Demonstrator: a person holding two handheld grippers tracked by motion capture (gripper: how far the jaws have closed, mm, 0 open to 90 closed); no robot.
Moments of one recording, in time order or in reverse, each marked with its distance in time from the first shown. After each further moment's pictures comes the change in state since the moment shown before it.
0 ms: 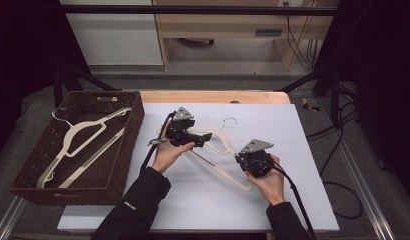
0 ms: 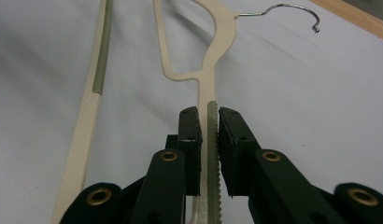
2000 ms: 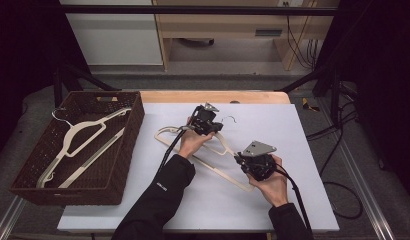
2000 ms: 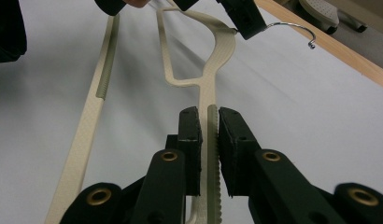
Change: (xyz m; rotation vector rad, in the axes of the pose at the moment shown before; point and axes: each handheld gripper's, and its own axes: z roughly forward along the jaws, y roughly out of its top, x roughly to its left) left arm 0.002 0.020 0.090 0.163 -0.008 0.000; right arm 0.009 0.007 -0.022 -0.062 0.002 -0.093
